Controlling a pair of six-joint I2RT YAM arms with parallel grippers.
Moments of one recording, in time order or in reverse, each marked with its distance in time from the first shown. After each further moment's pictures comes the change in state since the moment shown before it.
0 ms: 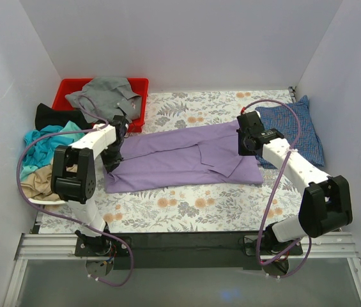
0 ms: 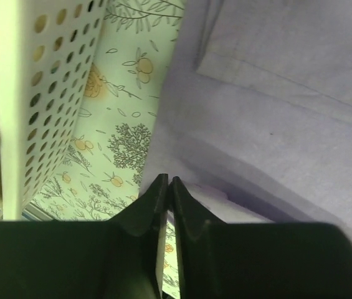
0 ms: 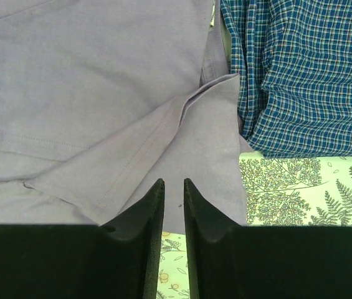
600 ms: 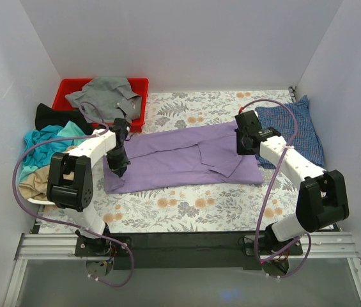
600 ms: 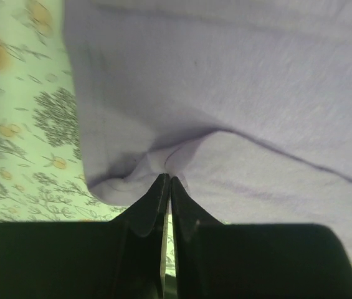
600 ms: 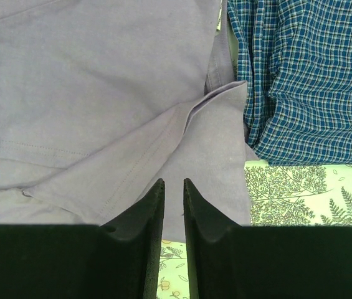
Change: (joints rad) left arm -0.033 -0.099 -0.105 0.065 0.253 0.048; right arm 0.000 0.047 0.013 0.018 -0.003 -0.009
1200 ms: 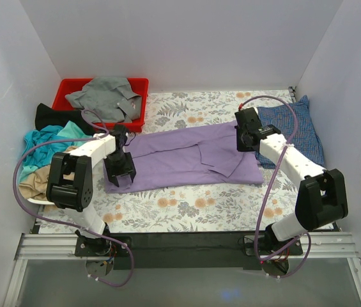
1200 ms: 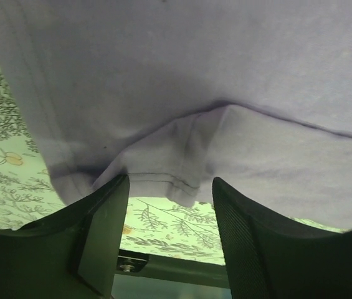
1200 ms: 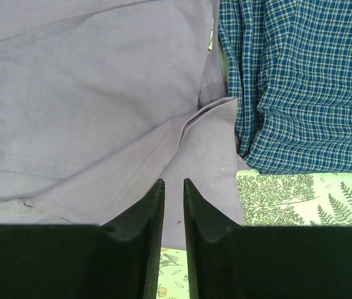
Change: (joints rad) left arm 0.012 0.000 -0.063 0.021 0.156 0.045; right arm 0.000 0.016 0.043 0.002 0.030 -0.015
